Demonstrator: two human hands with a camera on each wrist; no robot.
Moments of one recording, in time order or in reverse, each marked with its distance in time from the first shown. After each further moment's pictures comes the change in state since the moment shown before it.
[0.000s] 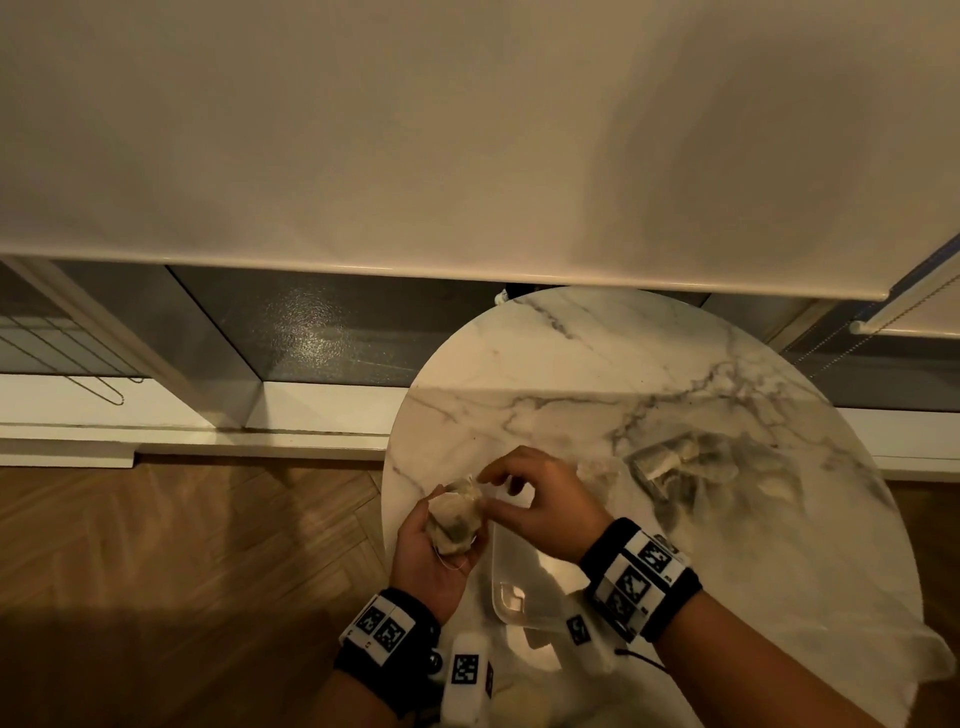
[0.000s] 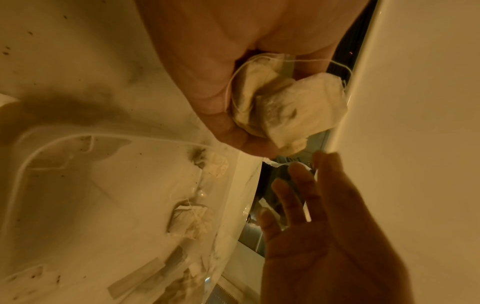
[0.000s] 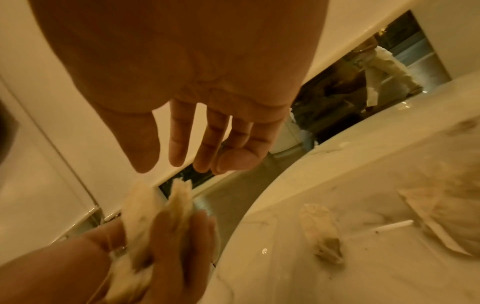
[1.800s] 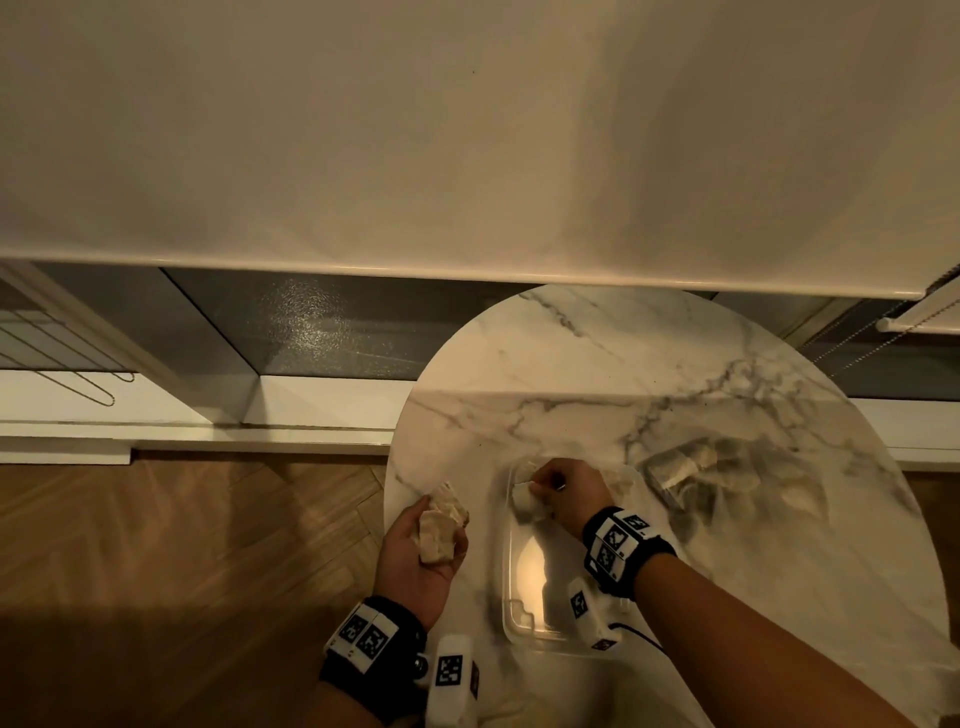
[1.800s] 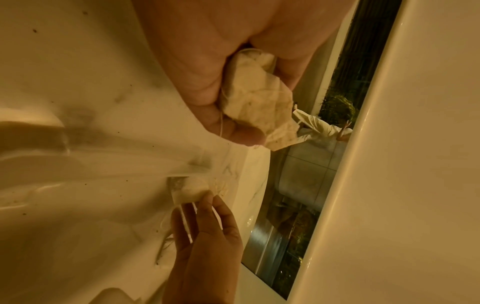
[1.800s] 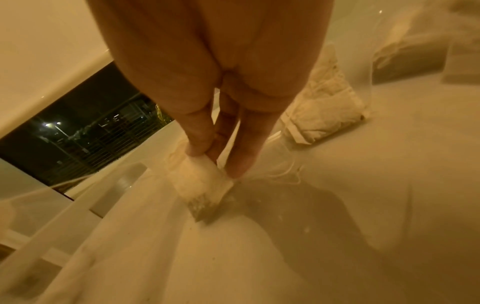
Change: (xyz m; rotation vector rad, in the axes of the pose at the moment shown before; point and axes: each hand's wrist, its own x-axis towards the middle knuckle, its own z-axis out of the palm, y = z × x) left_hand 0.031 0.024 -0.011 -0.088 0.132 -0.035; right_hand 0.040 0.104 0.030 0.135 0.089 0.661
